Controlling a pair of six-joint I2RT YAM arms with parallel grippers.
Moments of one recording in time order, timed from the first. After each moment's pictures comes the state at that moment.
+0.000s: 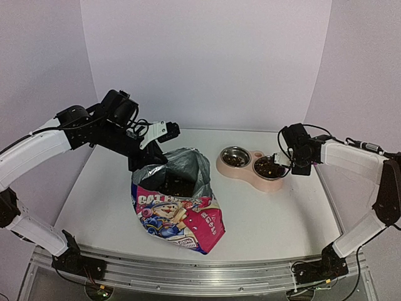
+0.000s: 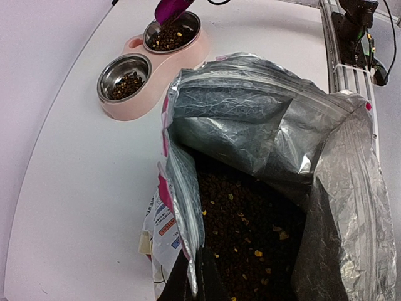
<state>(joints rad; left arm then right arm) -0.84 1.35 1.42 -0.83 0.26 0.48 0.39 1.49 1.08 -0.64 0.68 -1.07</state>
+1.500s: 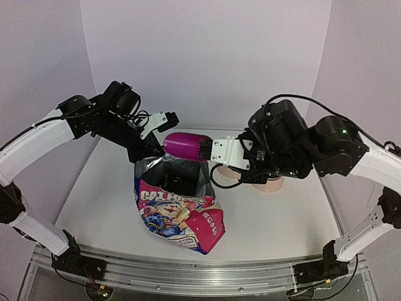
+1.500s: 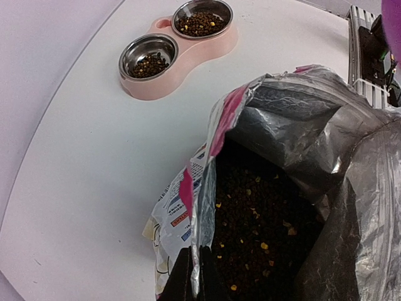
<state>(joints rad) -0.81 1.42 1.54 -0.93 0.20 0.38 1.31 1.42 1.63 -0.90 0.58 -0.64</state>
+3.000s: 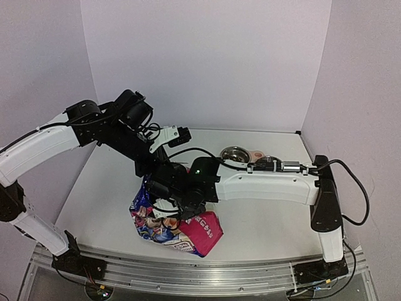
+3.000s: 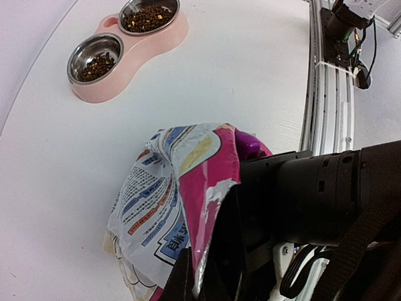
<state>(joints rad) -0.95 1.44 1.54 -0.97 0.23 0.33 1.31 2.14 1.95 -1.02 0.55 -0.86</state>
